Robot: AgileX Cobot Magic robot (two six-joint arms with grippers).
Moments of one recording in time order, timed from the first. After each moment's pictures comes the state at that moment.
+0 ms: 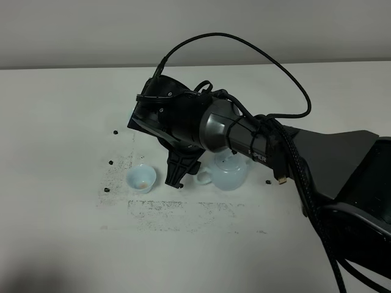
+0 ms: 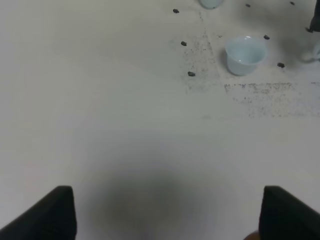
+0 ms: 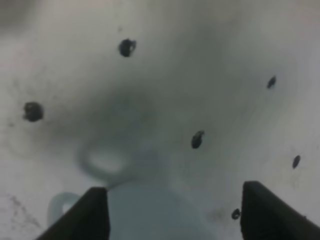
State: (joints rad) left arm 0.00 0.00 -0.46 -0.12 1.06 0.11; right arm 0.76 2.31 -1.94 -0.48 1.19 -0.10
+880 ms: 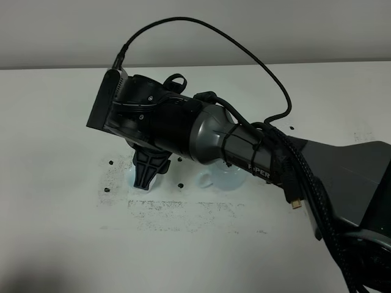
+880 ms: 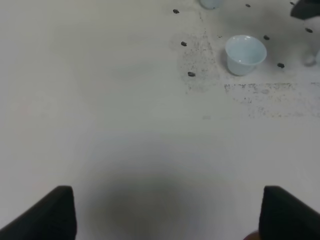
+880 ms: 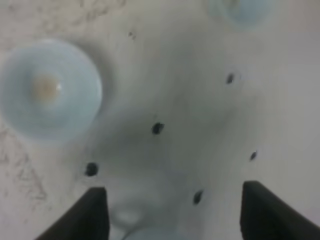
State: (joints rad) left arm 0.00 0.00 -0.46 -0.12 1.06 0.11; right arm 0.86 2.23 -1.94 -0.49 1.08 -0.12
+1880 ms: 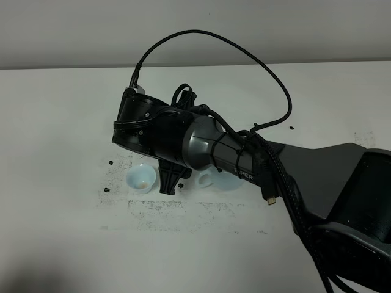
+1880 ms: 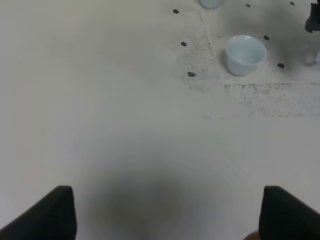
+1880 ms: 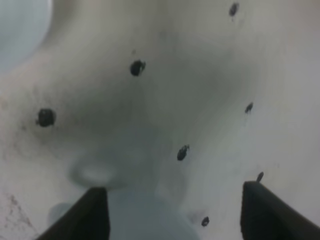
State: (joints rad) left arm 0.00 0.00 -0.46 -0.12 1.06 0.11; right arm 0.84 2.31 -1.94 -0.60 1.20 -0.12
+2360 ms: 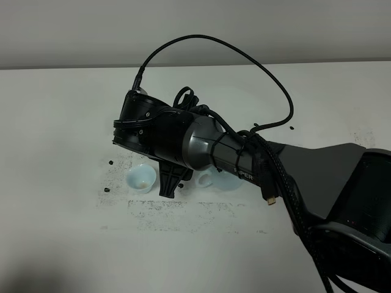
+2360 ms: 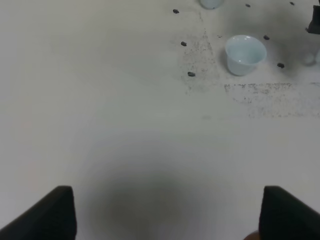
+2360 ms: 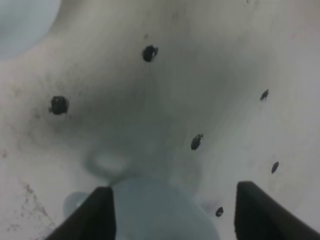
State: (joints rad) left arm 0.00 0.00 -0.46 -0.12 1.06 0.11; right arm 0.84 2.31 -1.94 -0.56 1.22 -0.11
